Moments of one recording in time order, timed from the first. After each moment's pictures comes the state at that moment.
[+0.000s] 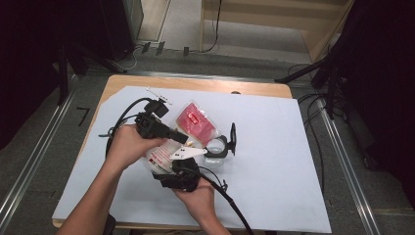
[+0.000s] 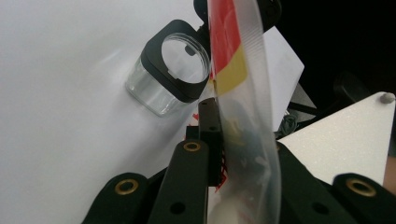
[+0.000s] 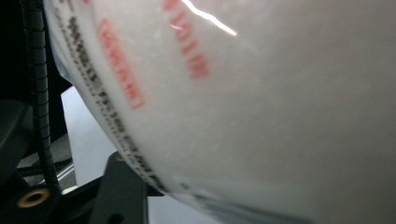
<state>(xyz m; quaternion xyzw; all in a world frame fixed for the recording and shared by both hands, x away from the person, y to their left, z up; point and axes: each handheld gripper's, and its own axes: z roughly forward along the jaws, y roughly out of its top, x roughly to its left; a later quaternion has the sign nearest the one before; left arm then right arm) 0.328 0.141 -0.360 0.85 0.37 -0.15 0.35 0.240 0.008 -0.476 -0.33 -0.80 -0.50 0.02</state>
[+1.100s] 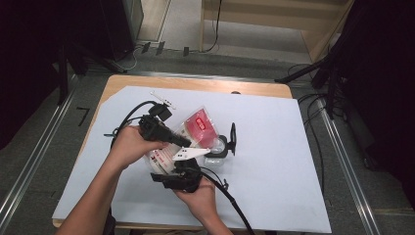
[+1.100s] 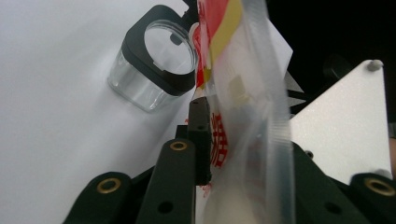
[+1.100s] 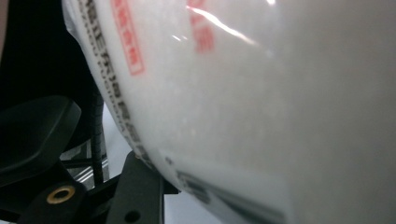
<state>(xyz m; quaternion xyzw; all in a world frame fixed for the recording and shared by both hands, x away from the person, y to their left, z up) 0.331 0.136 -0.373 0.85 0.34 -0.18 0.35 0.241 0.003 -0.479 -0.30 -0.79 -0.53 0.07</state>
